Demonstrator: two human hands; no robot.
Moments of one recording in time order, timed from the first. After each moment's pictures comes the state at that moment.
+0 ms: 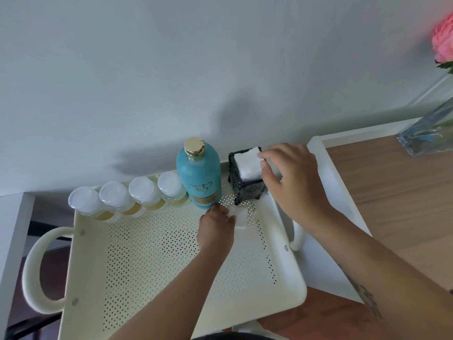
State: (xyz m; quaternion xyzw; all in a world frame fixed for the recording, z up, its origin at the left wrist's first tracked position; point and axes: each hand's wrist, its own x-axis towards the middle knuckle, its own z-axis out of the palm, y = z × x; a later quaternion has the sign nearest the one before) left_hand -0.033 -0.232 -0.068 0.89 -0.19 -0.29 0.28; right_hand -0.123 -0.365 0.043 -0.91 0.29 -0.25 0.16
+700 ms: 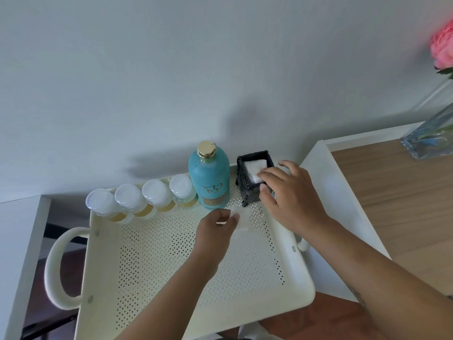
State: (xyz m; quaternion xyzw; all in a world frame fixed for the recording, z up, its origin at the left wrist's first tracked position) left_hand -0.025 -0.195 -0.028 0.77 -0.11 -0.39 0.49; right_hand -0.128 -0.349 0.017 -0.95 0.28 -0.13 0.09
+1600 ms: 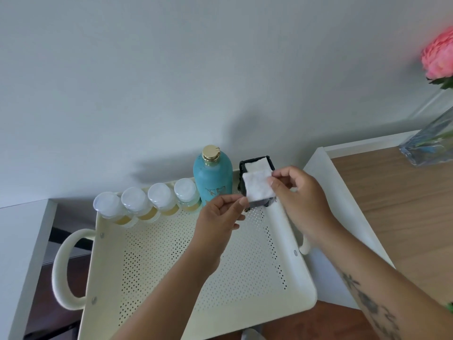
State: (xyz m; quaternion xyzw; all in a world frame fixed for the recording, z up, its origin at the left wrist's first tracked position) left_hand -0.019 -0.199 0.015 0.65 -0.14 -0.43 0.61; right_hand -0.132 -0.335 0.047 -0.75 0.40 -0.25 0.47
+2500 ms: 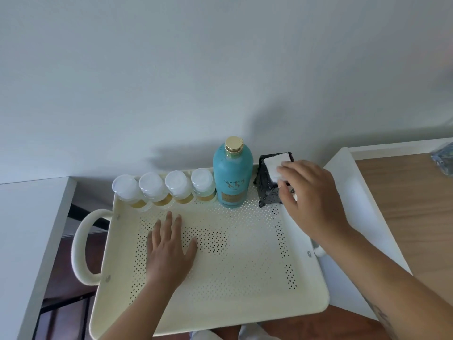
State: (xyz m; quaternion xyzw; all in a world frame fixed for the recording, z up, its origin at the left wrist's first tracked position) left_hand 0.029 -0.076 -0.100 0.95 -0.28 -0.12 0.09; right_hand -0.123 -0.342 0.031 -0.95 0.23 -0.20 0.08
